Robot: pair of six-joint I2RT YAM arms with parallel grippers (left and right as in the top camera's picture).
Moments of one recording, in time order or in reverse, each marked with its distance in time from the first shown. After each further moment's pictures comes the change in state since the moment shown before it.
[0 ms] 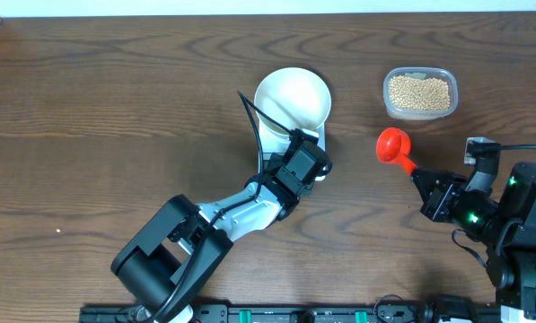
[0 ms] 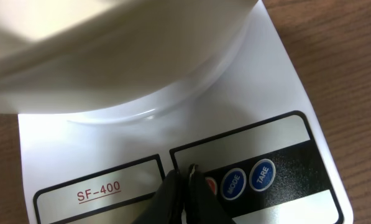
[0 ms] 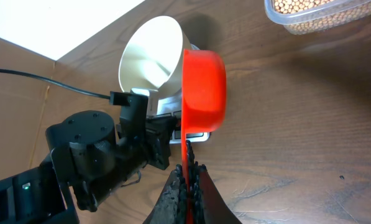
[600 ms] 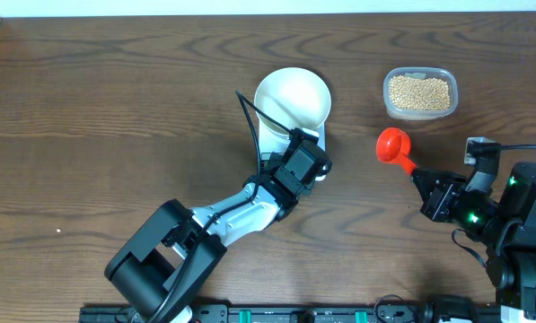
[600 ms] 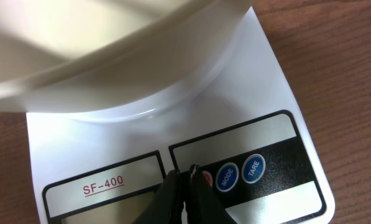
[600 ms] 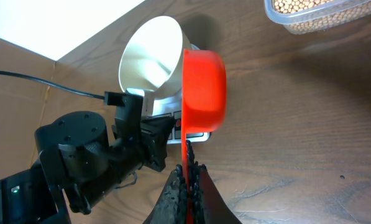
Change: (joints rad) left arm 0.000 -0.034 0.000 -0.026 0.014 0.000; right arm 0.000 0.000 0.000 0.000 0.000 0.003
